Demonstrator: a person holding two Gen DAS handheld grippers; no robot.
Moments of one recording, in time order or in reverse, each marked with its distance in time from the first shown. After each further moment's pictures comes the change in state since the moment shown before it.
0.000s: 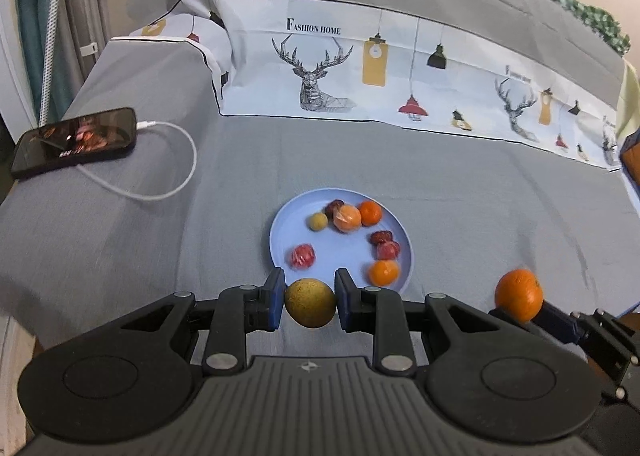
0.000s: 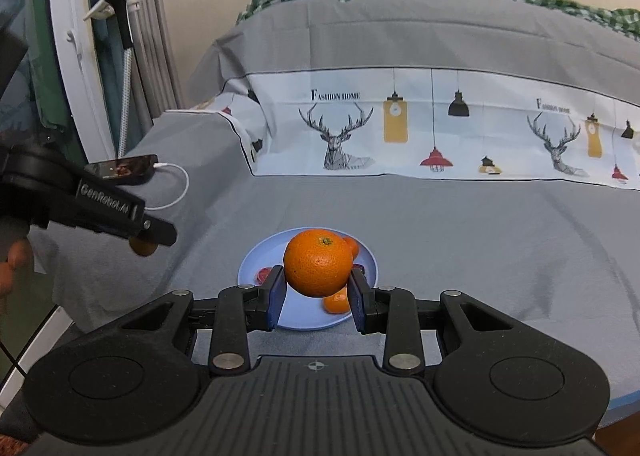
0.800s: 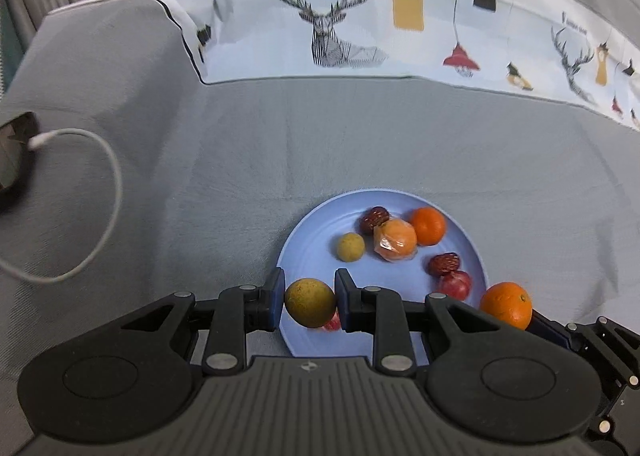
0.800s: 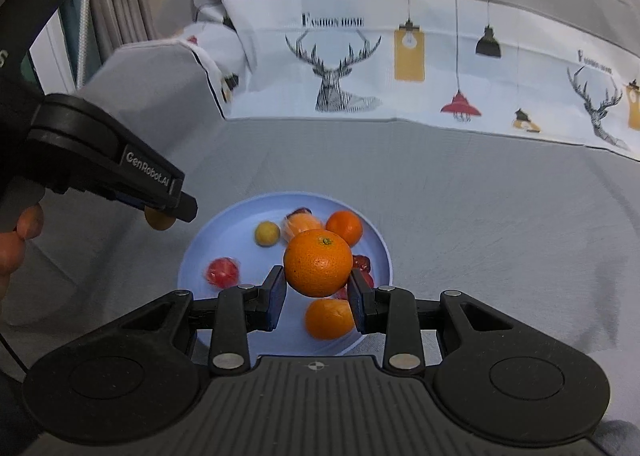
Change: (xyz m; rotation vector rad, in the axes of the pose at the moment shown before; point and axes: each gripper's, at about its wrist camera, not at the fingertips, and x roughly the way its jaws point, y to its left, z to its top) left arm 0.168 -0.001 0.054 0.057 0.157 0.073; right arm 0.158 -0.019 0.010 -0.017 0.174 -0.024
